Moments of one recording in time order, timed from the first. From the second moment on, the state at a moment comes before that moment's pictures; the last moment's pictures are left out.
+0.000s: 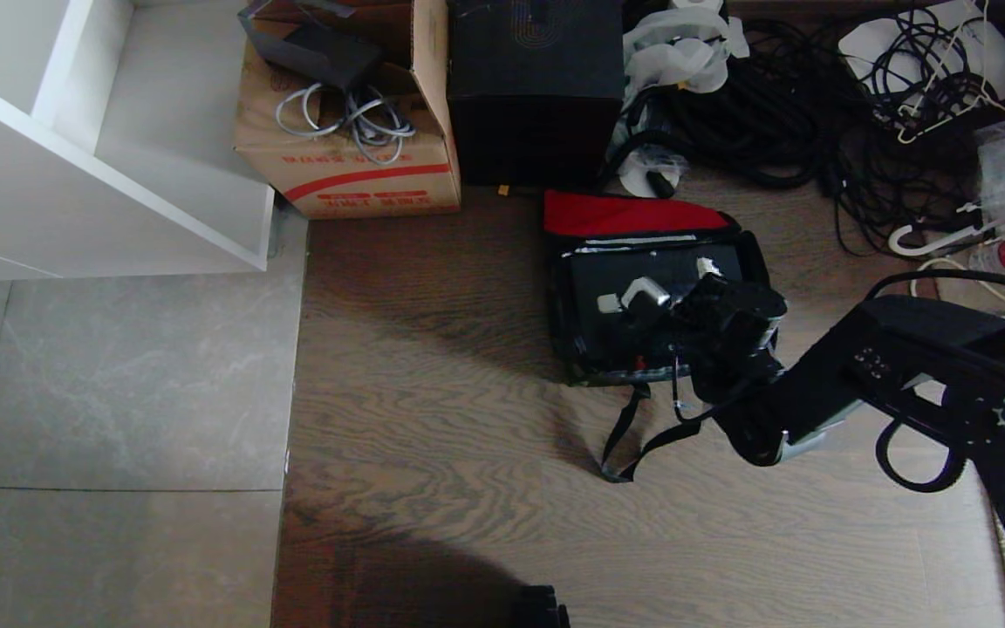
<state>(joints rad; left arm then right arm) 0.00 0.00 0.00 -0.02 0.02 -0.04 0.34 2.38 -1.20 -1.41 -0.51 -1.32</state>
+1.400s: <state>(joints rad) 0.00 0.00 0.00 -0.02 0.02 -0.04 0.50 2.33 -1.07 -1.22 -0.76 -1.12</state>
